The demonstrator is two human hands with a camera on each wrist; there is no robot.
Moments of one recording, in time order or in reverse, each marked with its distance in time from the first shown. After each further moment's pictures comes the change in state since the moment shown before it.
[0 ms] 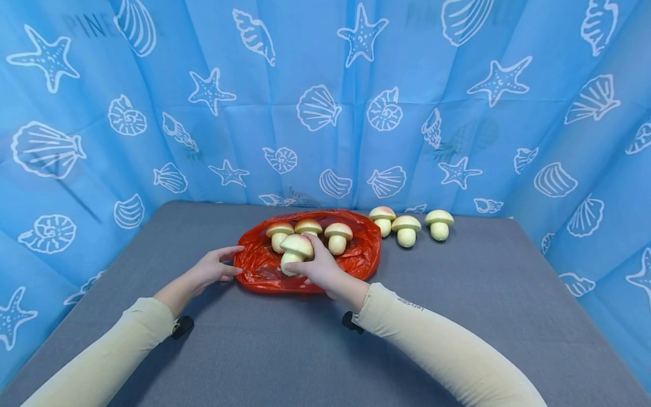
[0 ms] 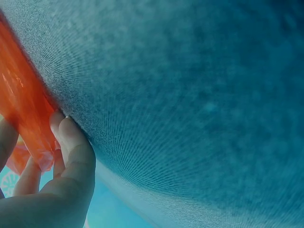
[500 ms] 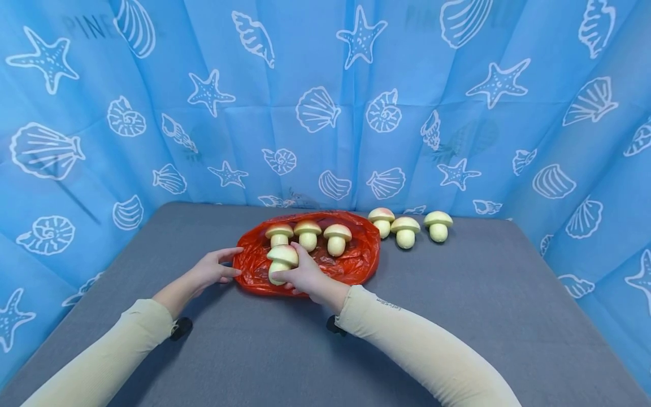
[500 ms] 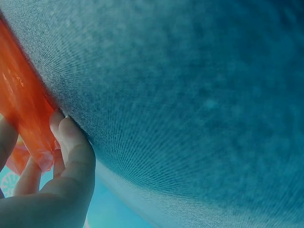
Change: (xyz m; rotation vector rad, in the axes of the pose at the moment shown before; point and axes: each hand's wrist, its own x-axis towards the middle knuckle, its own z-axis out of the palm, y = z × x) left_hand -0.002 0.001 0.001 0.015 0.009 0.000; right_hand 0.011 0.007 0.024 -0.036 -0.052 0.040
